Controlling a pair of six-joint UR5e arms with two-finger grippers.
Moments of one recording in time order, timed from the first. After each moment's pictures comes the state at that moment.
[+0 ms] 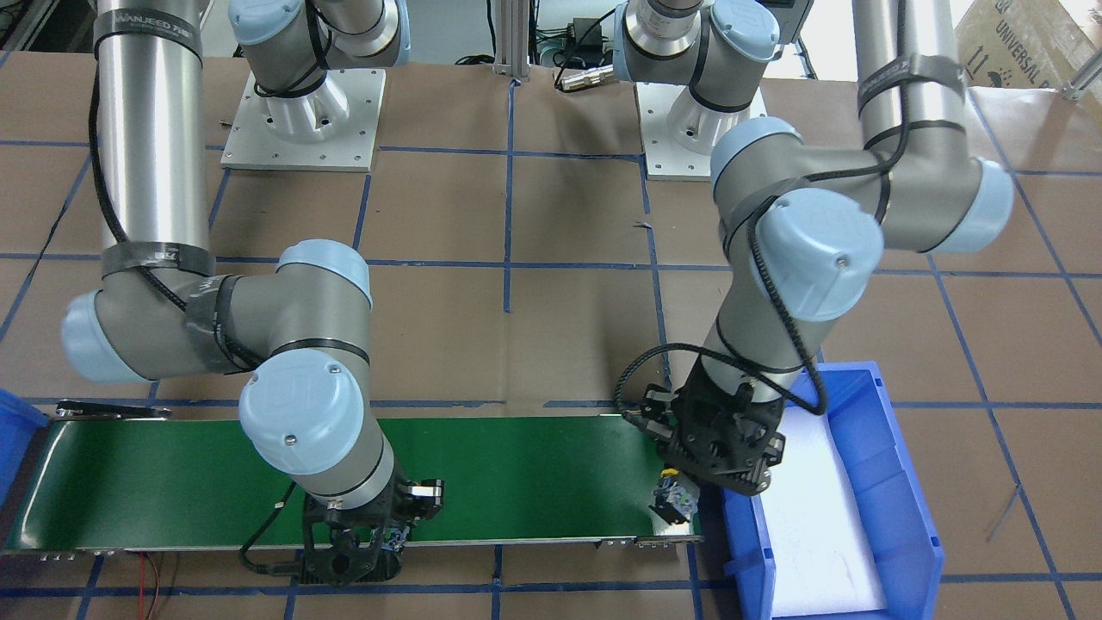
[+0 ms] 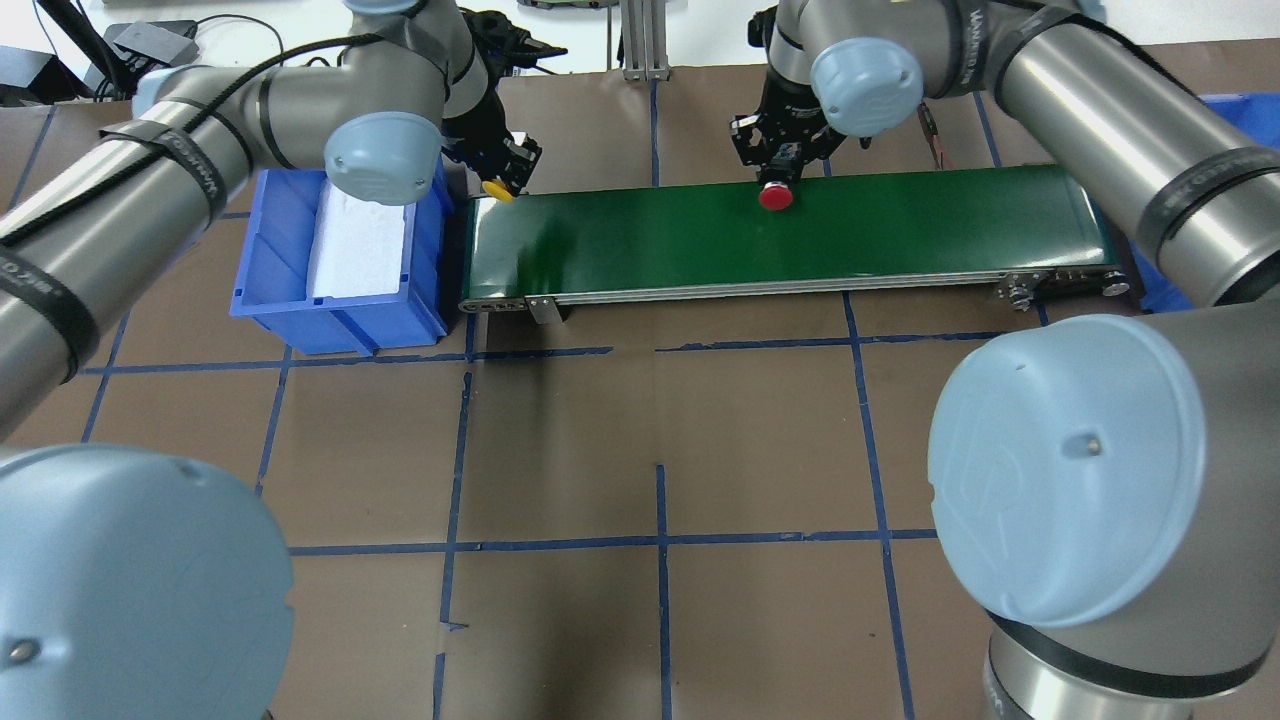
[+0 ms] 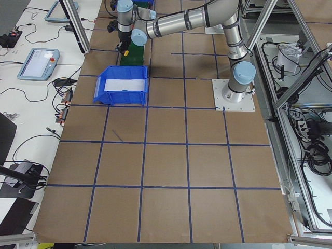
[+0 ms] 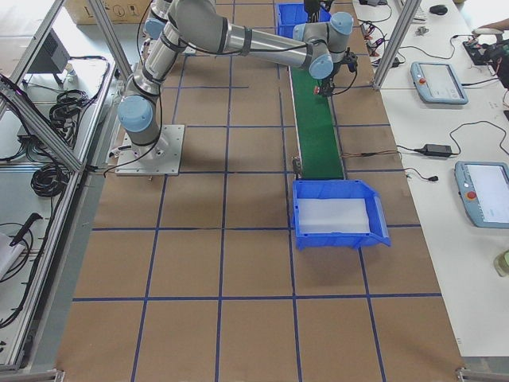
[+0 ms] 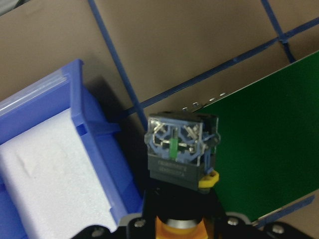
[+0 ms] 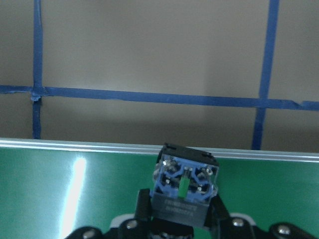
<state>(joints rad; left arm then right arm) -1.67 -2.12 -1.42 -1.01 1.57 0.34 1.63 -0.92 1.20 -1.88 -1.53 -0.02</state>
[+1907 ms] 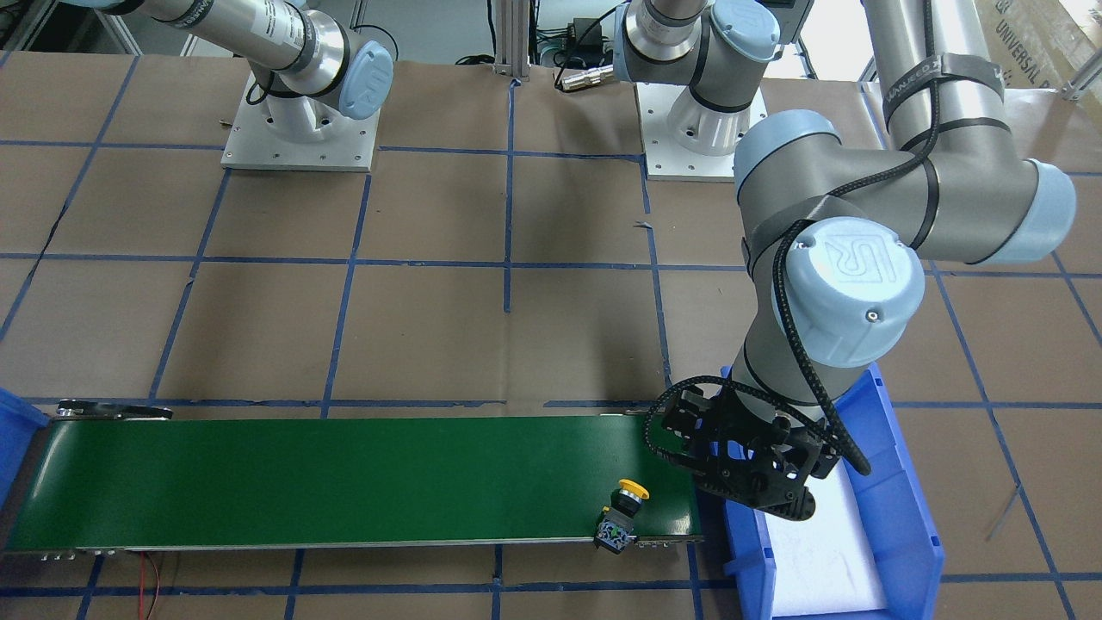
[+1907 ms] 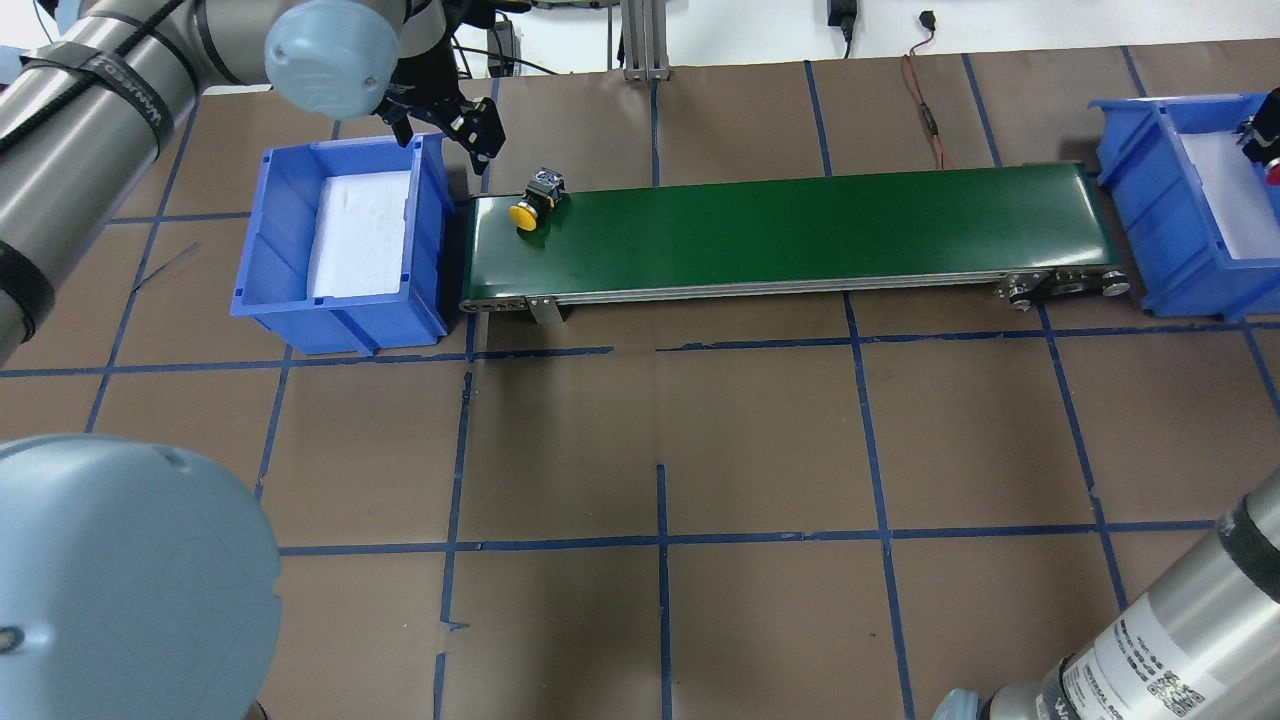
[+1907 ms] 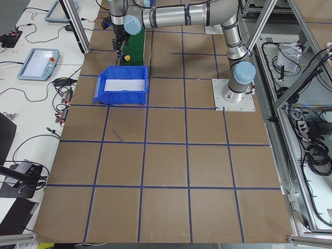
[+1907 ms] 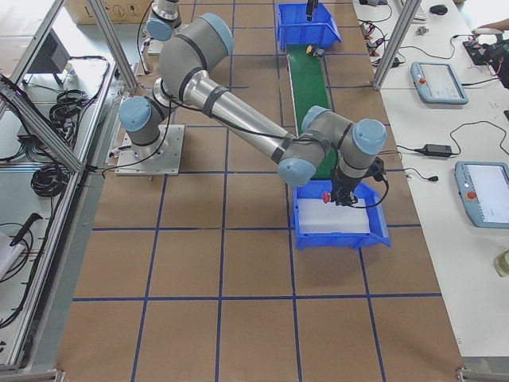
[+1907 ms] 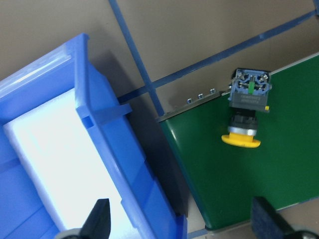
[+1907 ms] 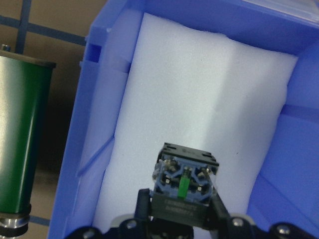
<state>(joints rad) -1.62 -2.07 -1.22 -1.40 1.67 0.33 0.97 -0.89 1.09 -1.79 -1.57 -0.86</state>
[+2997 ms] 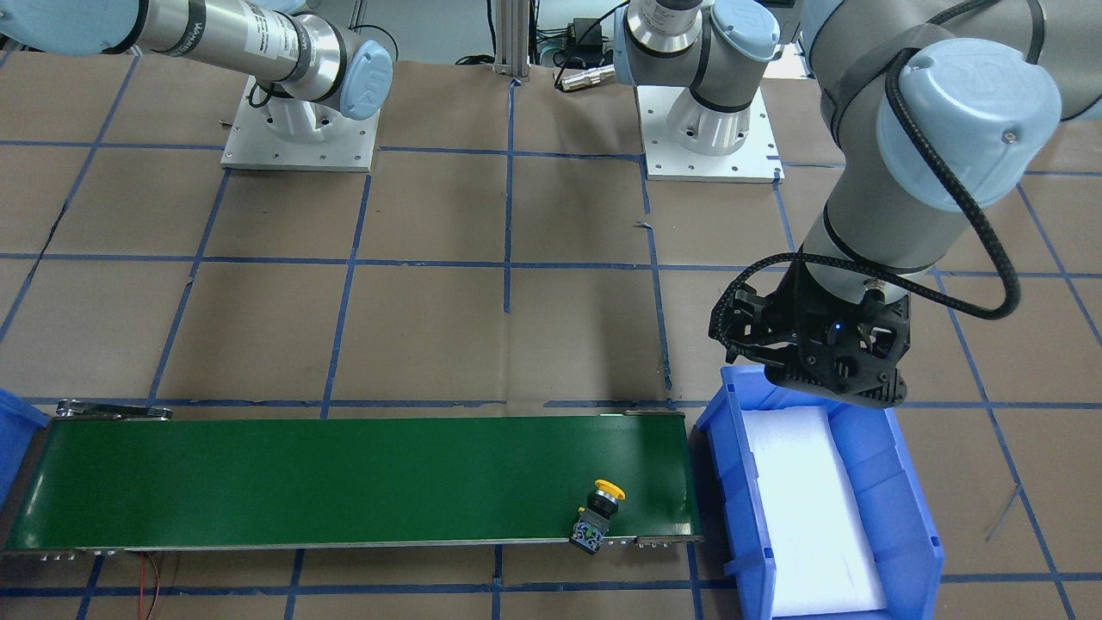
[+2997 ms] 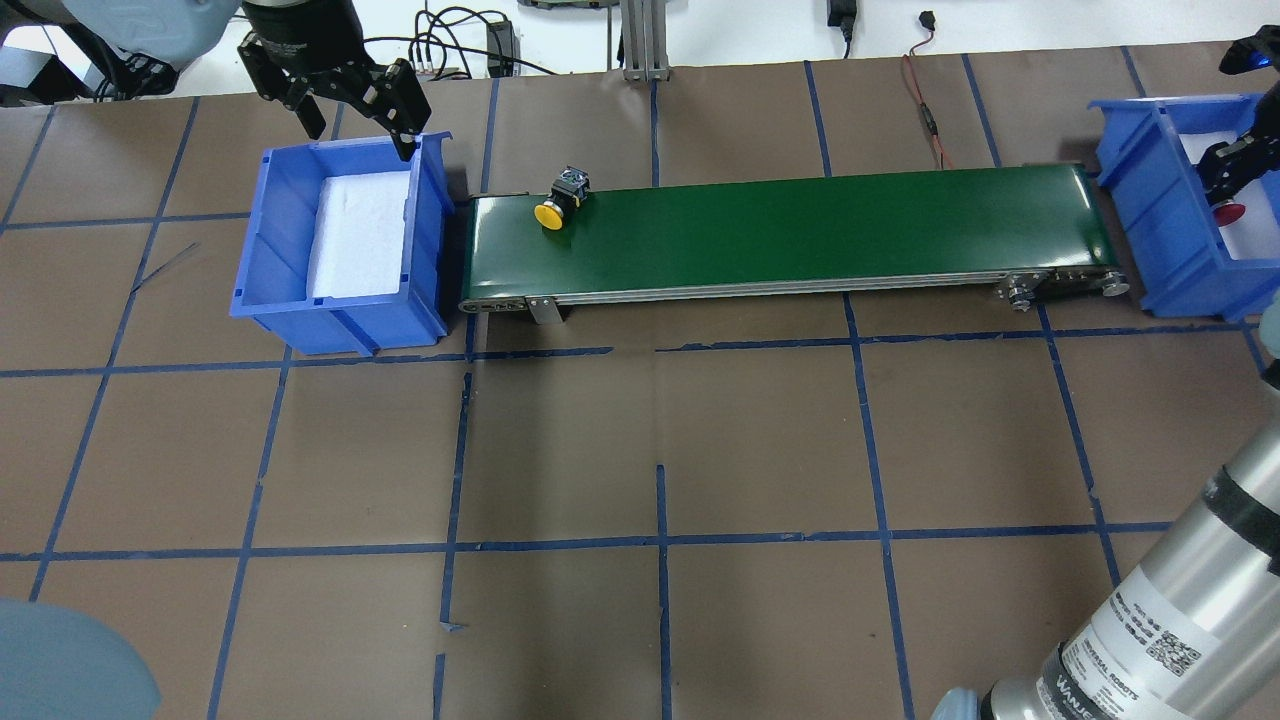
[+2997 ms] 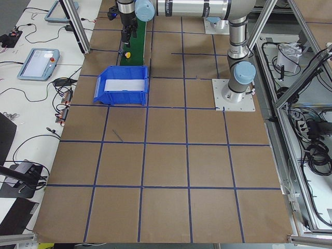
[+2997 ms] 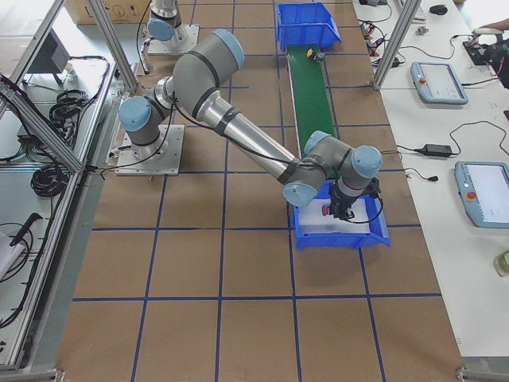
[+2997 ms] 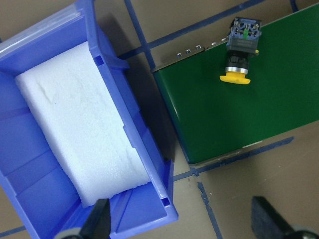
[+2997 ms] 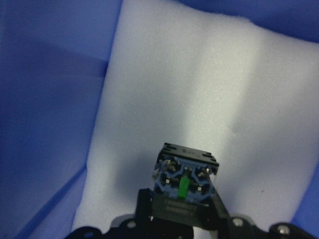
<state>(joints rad) -1.57 -1.90 -1.25 -1.56 1.65 0.28 0.97 -0.79 1.12 -1.88 -1.56 -0.86</state>
